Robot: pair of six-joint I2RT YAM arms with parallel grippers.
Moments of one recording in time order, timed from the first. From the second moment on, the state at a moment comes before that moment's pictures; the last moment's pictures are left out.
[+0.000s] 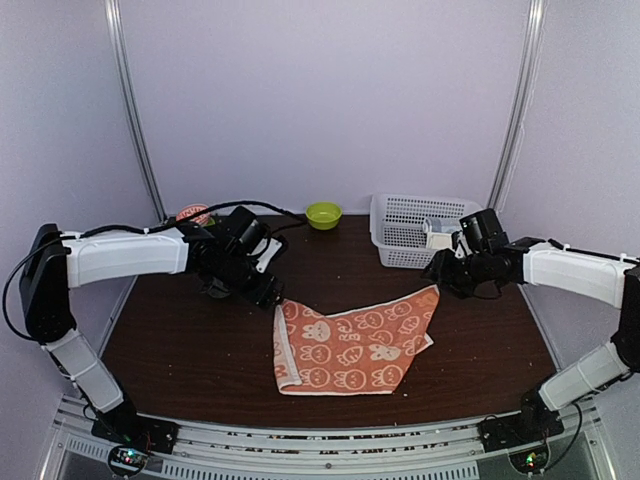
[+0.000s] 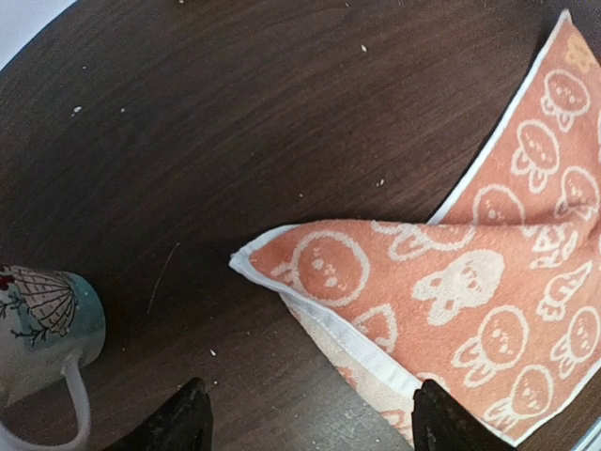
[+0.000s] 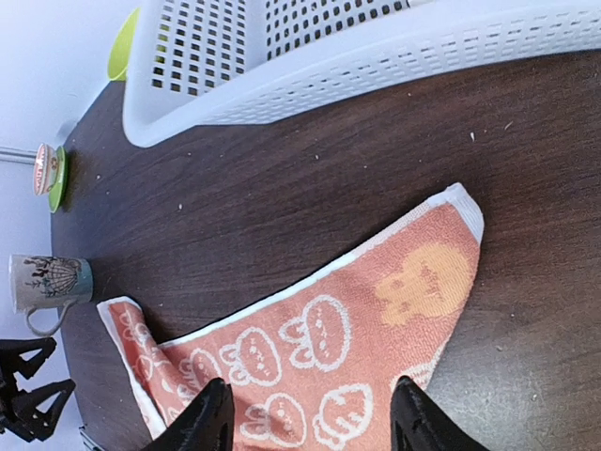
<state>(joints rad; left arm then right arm) -0.76 1.66 1.21 -0.56 -0.06 -0.11 0.39 1.39 0.88 -0.34 -0.15 0.79</state>
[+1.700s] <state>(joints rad) -0.83 1.55 1.10 -0.47 -0.09 -0.40 0.43 1.31 0.83 -0.37 0.03 0.62</state>
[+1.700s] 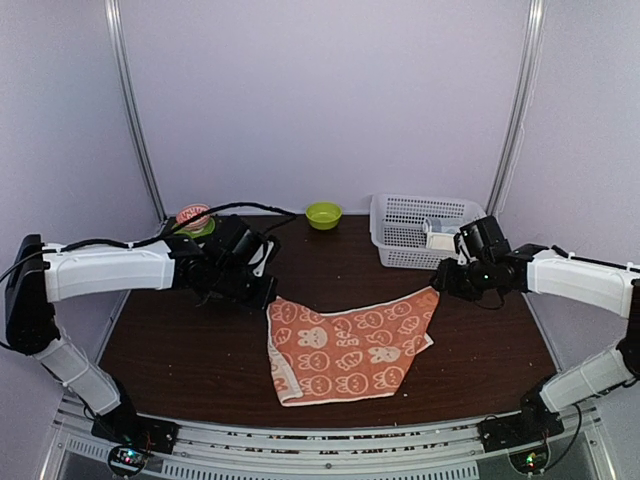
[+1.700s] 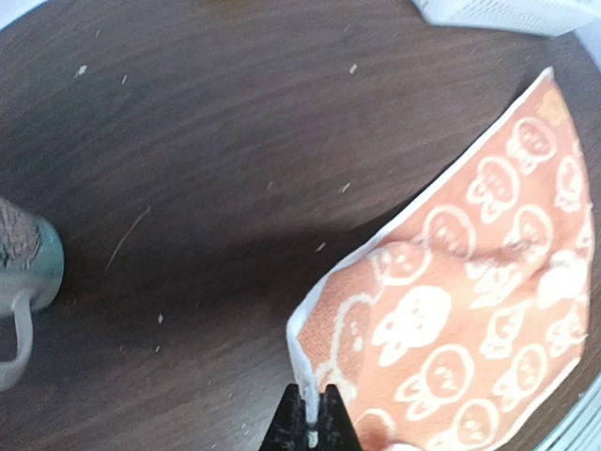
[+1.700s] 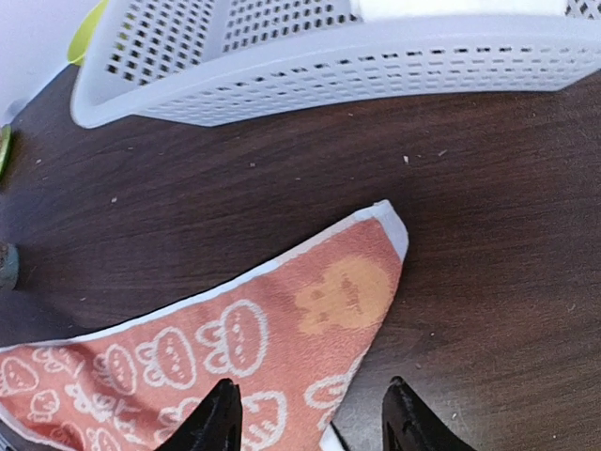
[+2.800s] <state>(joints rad) -0.82 1.55 0.99 -0.41 -0.10 -0.34 0.38 1.86 1.17 -0.48 0.25 0.82</state>
